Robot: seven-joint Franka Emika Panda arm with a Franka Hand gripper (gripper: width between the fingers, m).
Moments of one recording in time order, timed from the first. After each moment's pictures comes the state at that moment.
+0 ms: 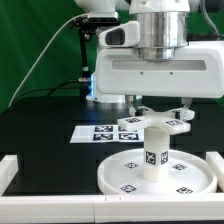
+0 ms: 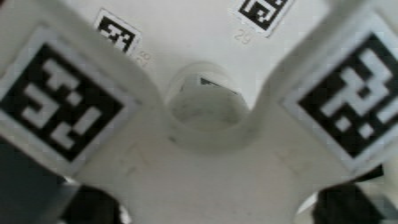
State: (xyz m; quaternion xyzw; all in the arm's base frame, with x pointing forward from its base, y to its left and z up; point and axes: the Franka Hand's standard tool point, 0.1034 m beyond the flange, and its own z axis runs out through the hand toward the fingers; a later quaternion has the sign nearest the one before) arm 0.566 0.040 0.103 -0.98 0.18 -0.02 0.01
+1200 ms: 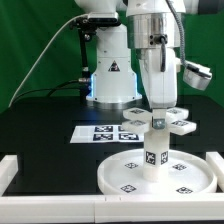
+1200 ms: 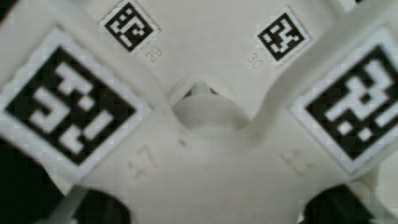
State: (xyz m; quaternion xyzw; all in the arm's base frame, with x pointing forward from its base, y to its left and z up) arm 0.564 0.041 0.100 -0.68 0.73 -0.01 0.03
